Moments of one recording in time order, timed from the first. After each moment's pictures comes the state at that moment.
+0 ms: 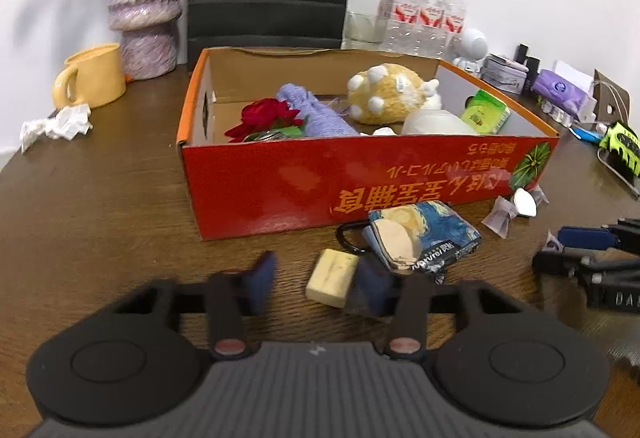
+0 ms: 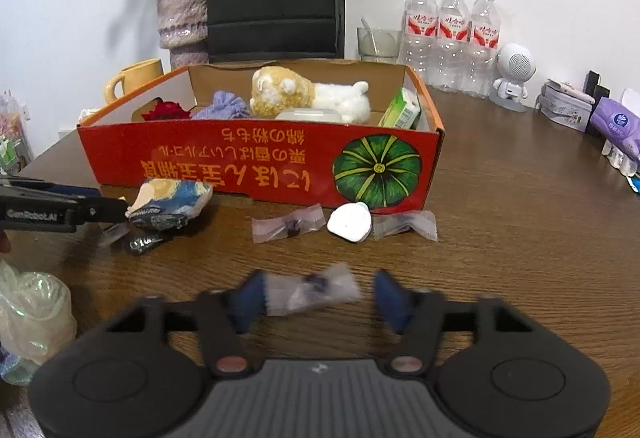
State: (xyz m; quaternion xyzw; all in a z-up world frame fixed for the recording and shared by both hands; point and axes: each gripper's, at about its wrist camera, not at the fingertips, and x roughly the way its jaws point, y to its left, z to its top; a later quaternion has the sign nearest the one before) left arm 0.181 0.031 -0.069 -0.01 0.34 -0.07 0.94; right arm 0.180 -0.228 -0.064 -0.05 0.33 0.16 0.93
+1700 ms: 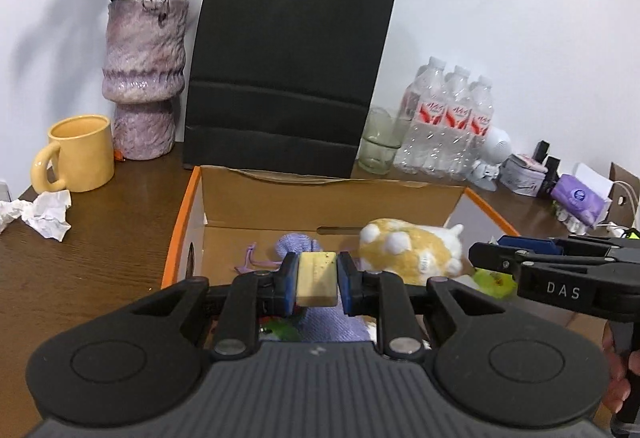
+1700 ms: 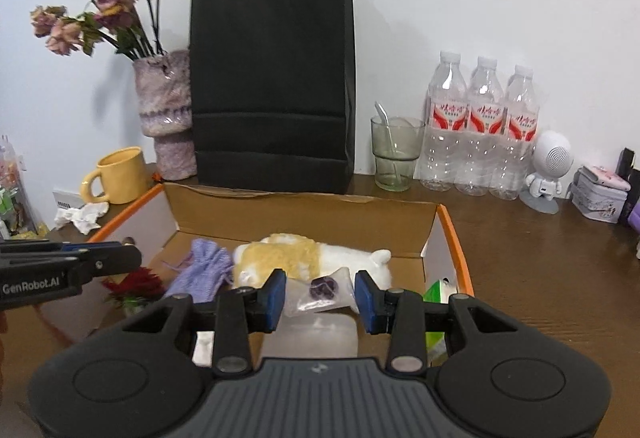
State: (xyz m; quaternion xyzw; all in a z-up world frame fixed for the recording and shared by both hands) left arm 0.280 0.037 -0.014 -0.08 0.26 -0.05 0.96; right arm 0.320 -0.185 0.002 -0.03 0.27 0.17 0.95
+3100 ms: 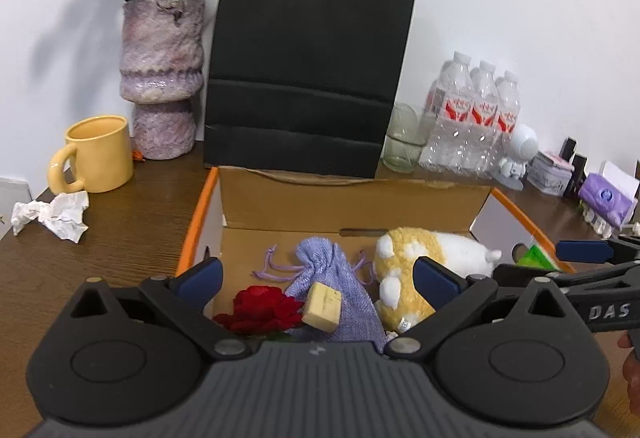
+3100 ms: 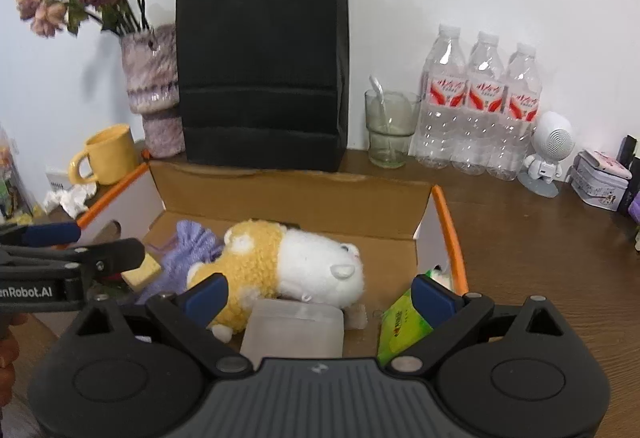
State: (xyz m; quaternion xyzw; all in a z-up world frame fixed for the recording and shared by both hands) left arm 0.283 0.033 -0.013 -0.07 0.27 -0.01 0.96; right arm 0.330 -0.187 0.005 -0.04 0.31 0.17 0.94
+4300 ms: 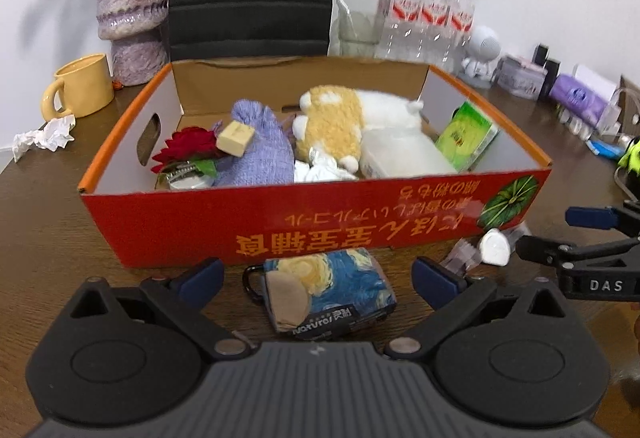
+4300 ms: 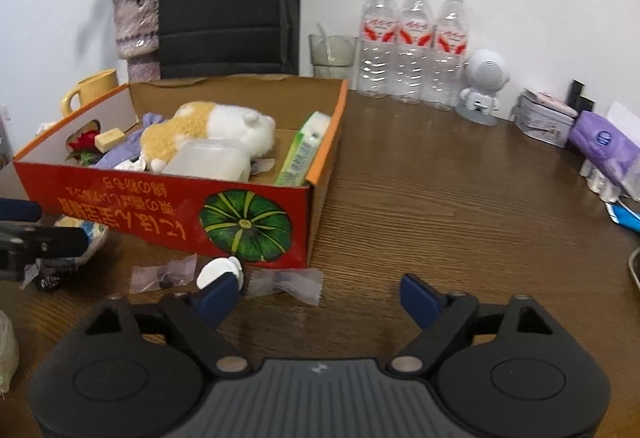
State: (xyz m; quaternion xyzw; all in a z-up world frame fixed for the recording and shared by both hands) left arm 0.214 -0.048 -0.052 -0.02 0.36 -0.02 0.93; right arm 0.249 -0.280 -0.053 -0.07 0.34 0.14 0.93
